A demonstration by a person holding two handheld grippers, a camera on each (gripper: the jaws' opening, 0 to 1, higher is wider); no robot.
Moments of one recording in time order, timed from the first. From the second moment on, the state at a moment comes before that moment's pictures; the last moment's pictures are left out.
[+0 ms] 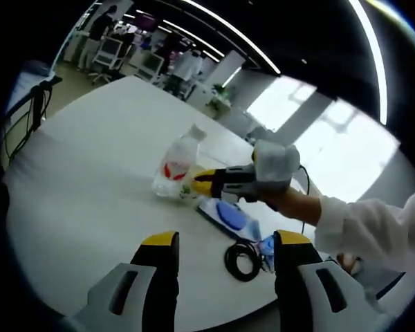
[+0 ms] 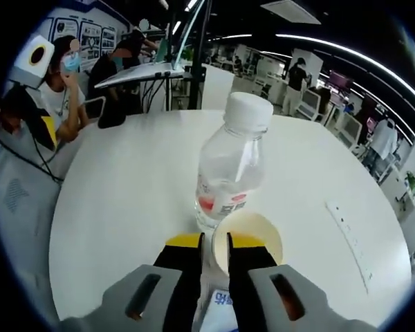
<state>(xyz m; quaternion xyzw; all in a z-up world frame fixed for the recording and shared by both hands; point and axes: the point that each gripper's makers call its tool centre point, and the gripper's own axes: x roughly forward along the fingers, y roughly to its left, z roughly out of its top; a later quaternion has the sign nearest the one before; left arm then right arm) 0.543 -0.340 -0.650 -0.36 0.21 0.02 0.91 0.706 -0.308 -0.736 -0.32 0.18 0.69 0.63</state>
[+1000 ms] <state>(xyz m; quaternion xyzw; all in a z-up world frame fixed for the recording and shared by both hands) 0.543 -0.333 -0.659 -0.26 0.23 0.05 0.94 0.696 -0.343 -0.707 -0.23 0.20 0.66 0.69</state>
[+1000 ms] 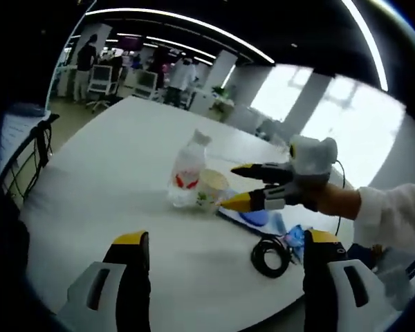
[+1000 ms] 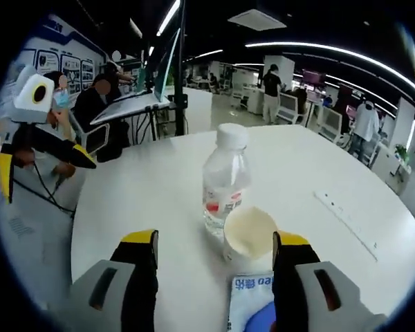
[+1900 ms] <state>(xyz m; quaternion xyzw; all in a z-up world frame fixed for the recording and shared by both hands) 0.547 -0.369 -0.667 -0.24 0.26 -0.01 0.93 0.702 -0.404 -0.683 -0.15 0.21 0.61 0.75</state>
